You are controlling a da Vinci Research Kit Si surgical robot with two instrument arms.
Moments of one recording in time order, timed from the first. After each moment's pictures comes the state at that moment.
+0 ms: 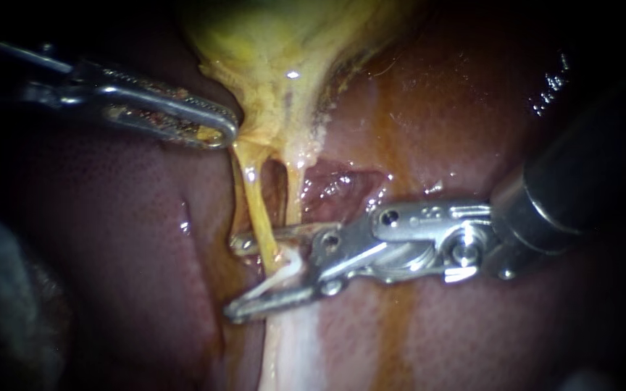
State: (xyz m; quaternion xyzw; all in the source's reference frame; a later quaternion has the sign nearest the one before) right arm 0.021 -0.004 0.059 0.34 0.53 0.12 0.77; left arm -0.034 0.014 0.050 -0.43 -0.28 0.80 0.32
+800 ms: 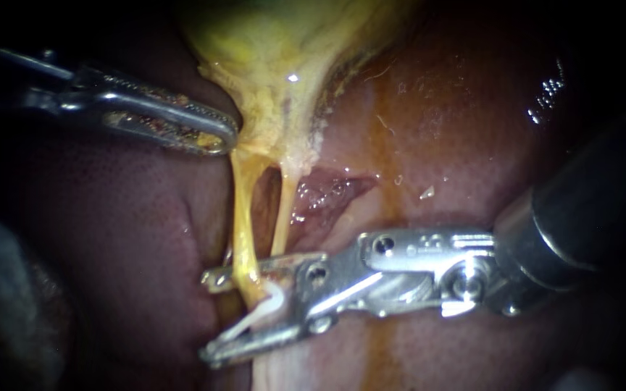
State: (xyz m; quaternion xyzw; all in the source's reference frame) right arm 0.022 -0.005 0.054 0.37 0.56 0.09 0.73; left arm -0.034 0.015 0.051 -0.42 -0.28 0.80 0.32
